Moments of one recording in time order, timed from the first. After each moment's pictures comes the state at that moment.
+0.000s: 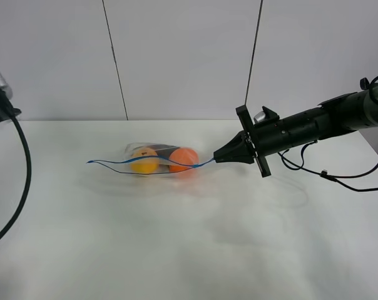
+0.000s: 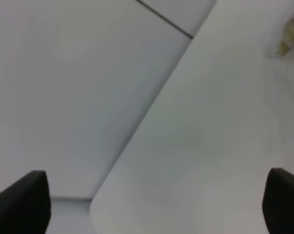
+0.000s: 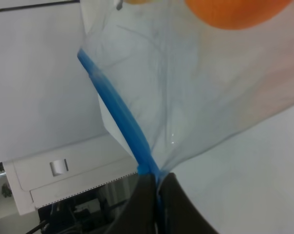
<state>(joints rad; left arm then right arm) 0.03 1.08 -0.89 -0.19 0.38 1.24 0.06 2.03 -1.20 1.28 1.16 -0.57</state>
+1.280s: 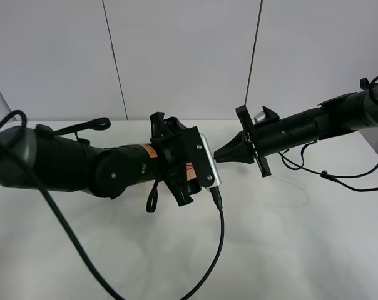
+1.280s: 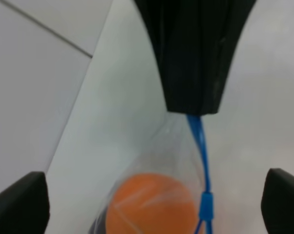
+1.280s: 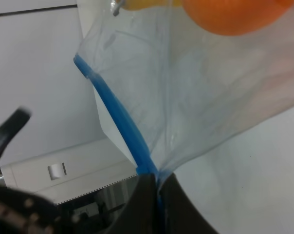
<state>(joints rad) -0.75 1.78 -0.89 -0.38 -0.39 1.16 0.06 2.03 -1.20 1.28 1.15 -0.56</state>
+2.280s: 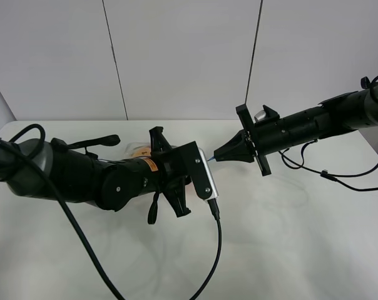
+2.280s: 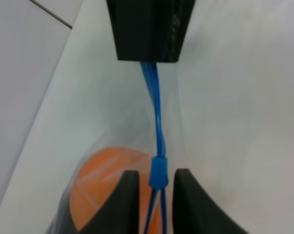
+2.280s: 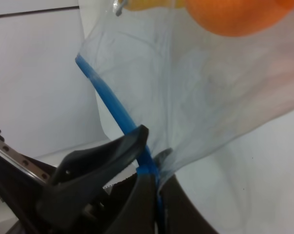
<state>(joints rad) -0.75 1.83 -0.86 -0.37 -0.42 1.13 0.06 2.02 -1.20 1.29 1.15 -0.56</state>
